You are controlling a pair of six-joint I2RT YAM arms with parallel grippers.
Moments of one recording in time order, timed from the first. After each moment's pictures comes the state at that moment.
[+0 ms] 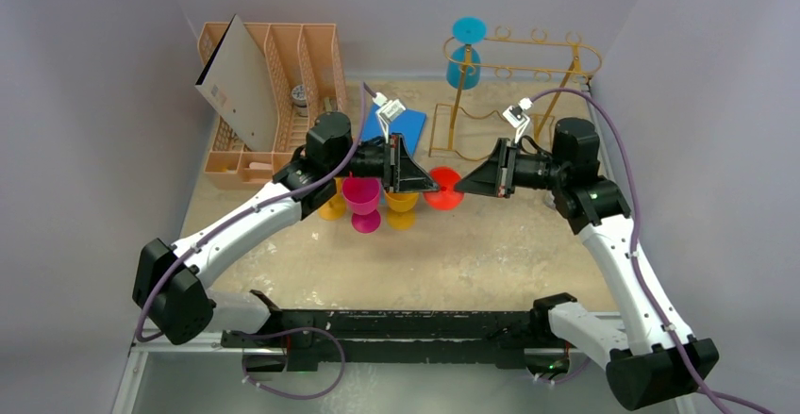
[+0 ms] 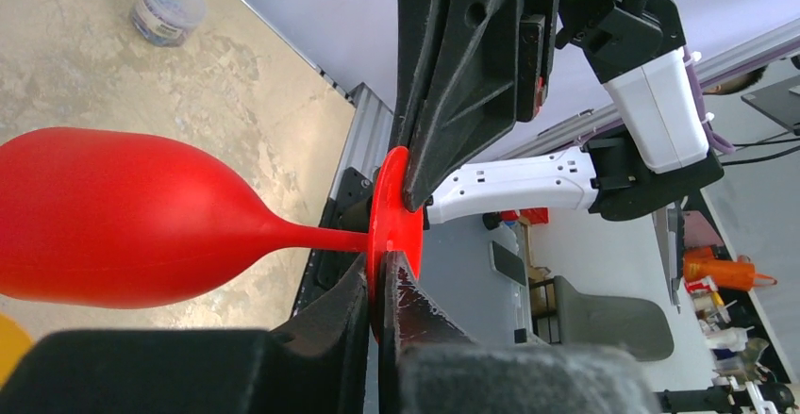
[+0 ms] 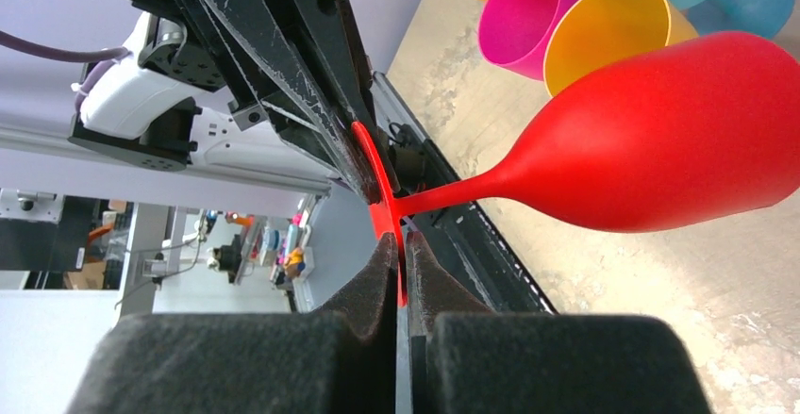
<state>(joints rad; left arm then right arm) -0.68 1.33 1.08 0.14 0.82 -0.76 0.23 0.99 1.05 -0.49 -0.99 0.66</state>
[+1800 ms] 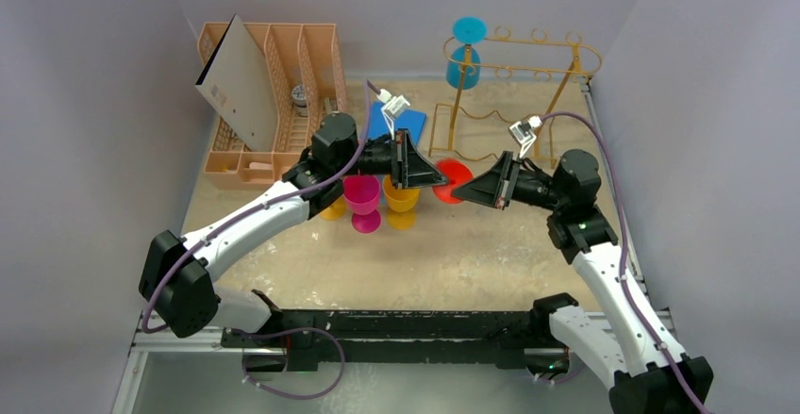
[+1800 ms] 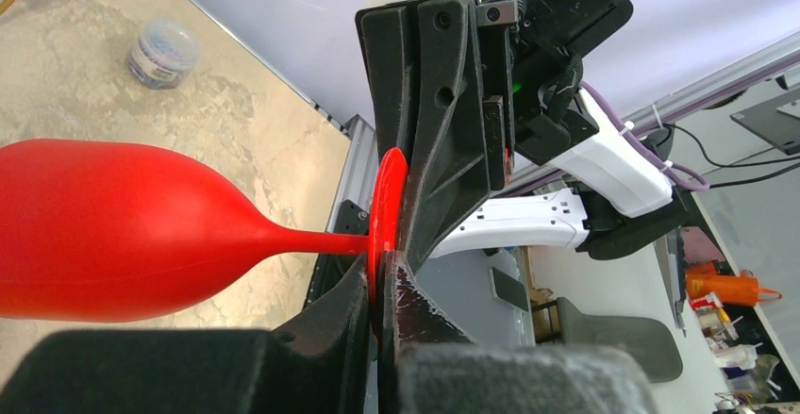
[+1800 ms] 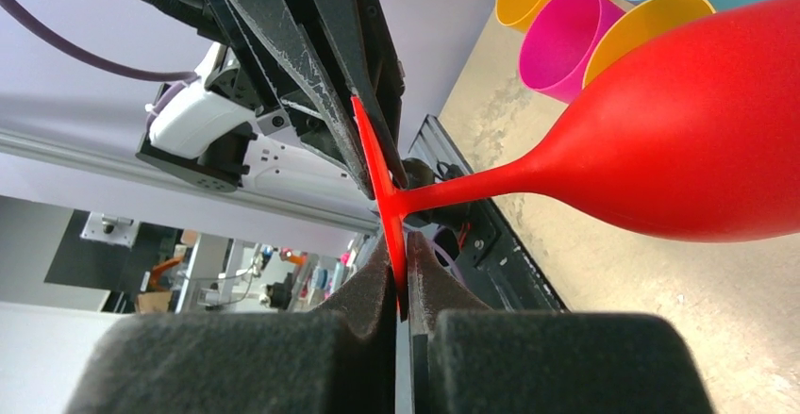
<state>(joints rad) -0.71 1.37 1.09 0.27 0.77 -0.80 0.23 0.84 0.75 0.00 -0.98 1.02</state>
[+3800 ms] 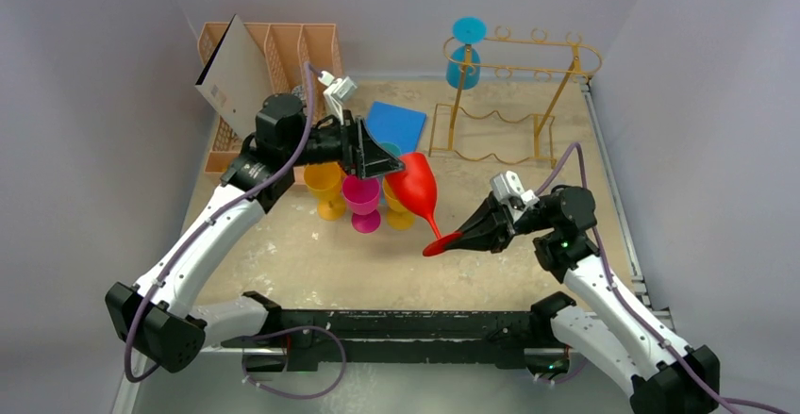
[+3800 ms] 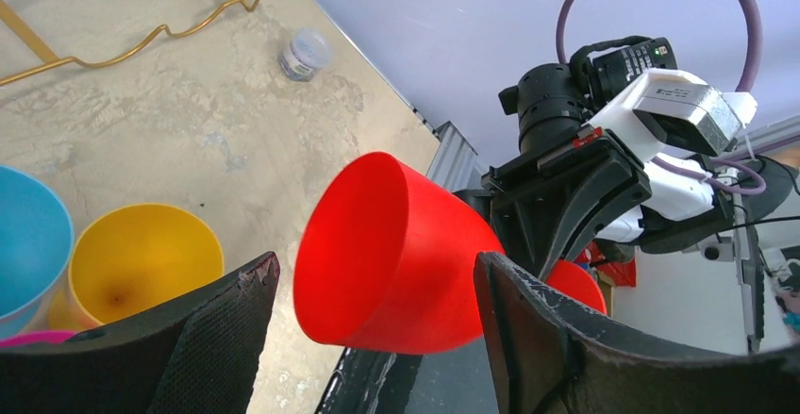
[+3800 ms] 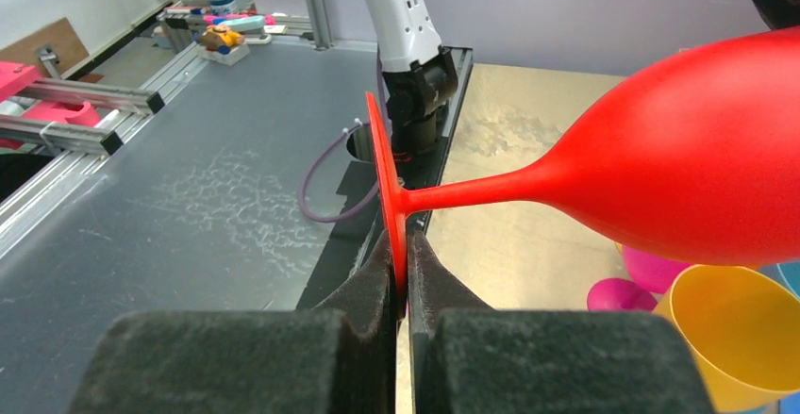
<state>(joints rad) -0.49 1.18 1.20 -0.22 0.77 -0.58 0.43 0.78 0.56 0.59 -1.38 0.41</state>
